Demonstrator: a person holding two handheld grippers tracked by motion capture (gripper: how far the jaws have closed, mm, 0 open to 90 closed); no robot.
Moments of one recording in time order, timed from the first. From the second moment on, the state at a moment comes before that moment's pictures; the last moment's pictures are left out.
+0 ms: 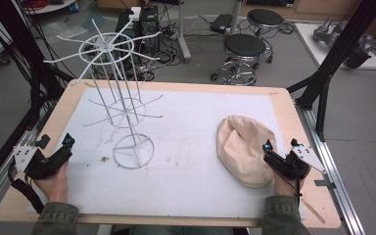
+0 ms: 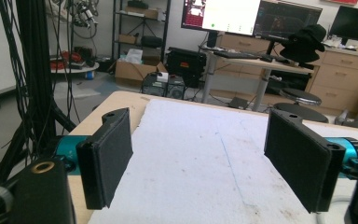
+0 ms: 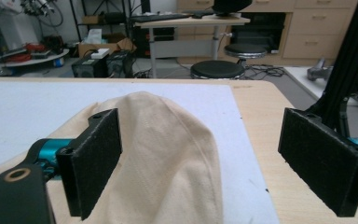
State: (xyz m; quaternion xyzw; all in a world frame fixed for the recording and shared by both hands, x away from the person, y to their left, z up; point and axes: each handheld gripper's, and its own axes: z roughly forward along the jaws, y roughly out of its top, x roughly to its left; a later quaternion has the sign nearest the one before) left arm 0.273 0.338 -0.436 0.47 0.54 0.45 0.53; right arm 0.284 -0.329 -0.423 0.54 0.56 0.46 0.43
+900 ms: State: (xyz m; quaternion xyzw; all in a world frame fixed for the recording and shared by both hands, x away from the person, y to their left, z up) left arm 0.275 0.337 -0.437 0.47 0.54 0.44 0.54; right arm 0.316 -0.319 -0.426 0.61 0.61 0.37 0.34
